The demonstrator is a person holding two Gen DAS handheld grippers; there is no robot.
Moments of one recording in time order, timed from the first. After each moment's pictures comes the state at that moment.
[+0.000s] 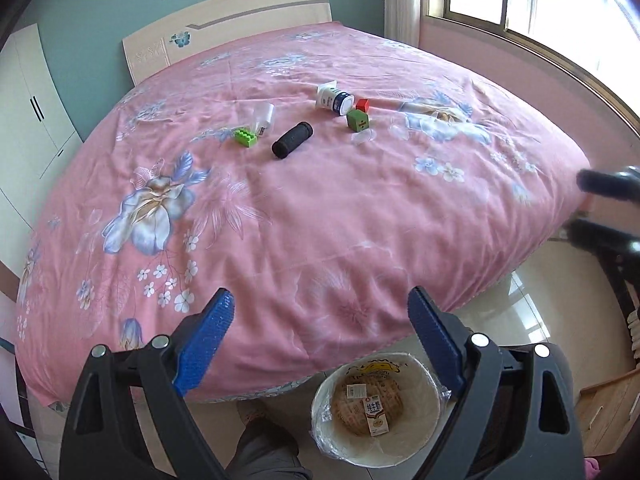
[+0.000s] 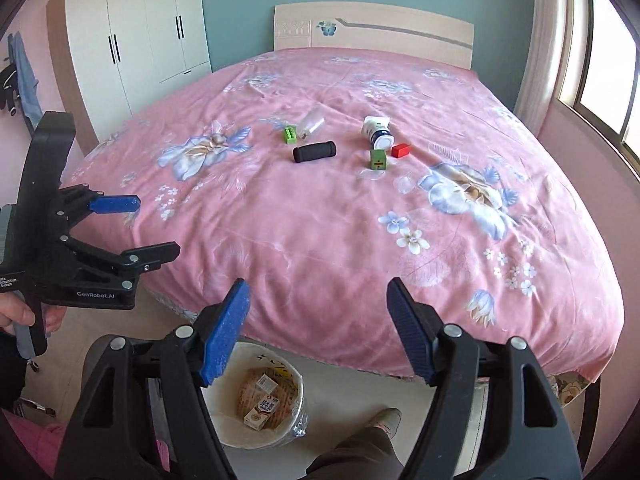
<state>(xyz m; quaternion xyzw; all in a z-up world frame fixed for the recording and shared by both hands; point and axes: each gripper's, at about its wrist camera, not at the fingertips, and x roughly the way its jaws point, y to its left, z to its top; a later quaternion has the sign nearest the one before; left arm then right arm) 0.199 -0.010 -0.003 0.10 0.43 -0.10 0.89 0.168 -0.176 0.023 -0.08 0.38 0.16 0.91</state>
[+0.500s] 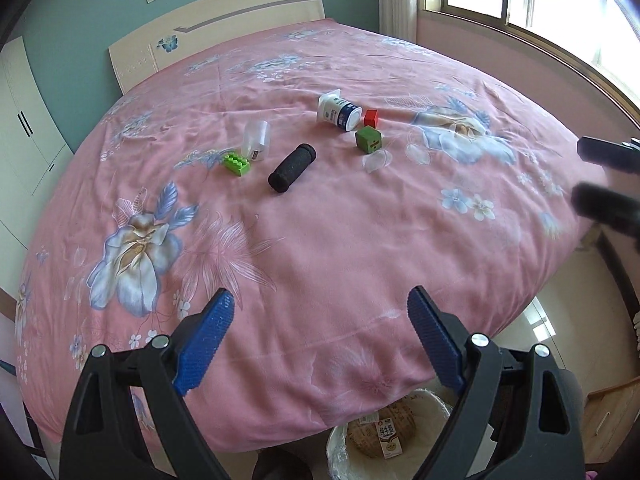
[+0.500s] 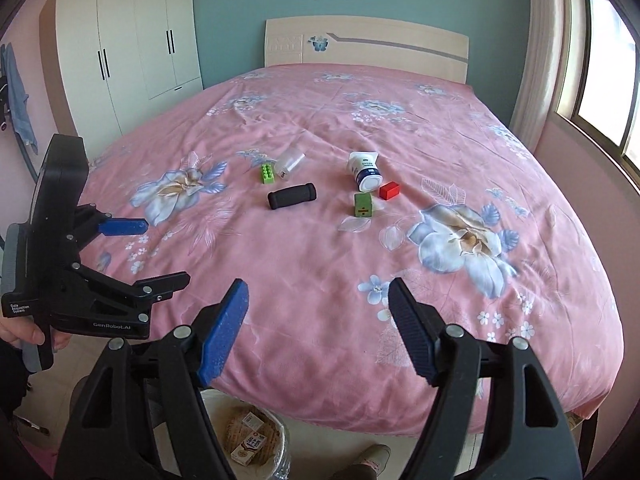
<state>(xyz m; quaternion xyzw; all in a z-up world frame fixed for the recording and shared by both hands) 0.289 -0.021 -0.012 0.11 0.44 -0.11 0.88 0.263 -0.169 0.023 -0.07 0.37 0.15 0.91</state>
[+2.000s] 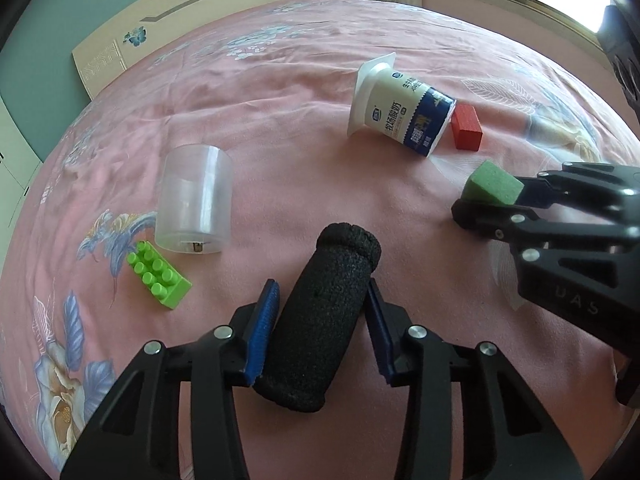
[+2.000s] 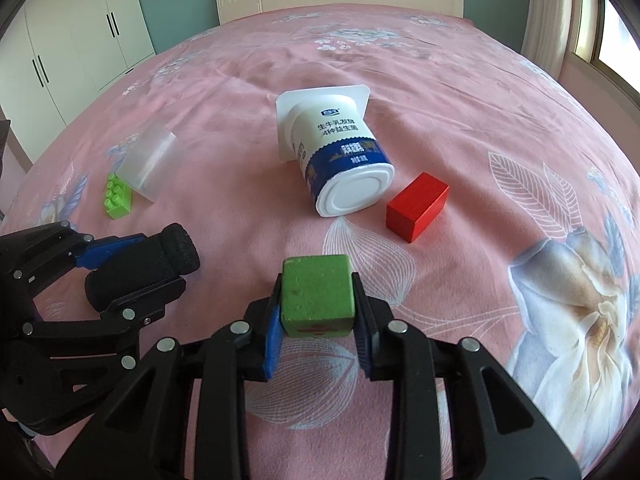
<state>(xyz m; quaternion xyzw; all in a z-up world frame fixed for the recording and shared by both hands) 0.531 -0.053 -0.126 0.13 0.47 -0.12 0.87 0.557 -0.151 -0.140 -0.03 0.46 0.12 0.88</state>
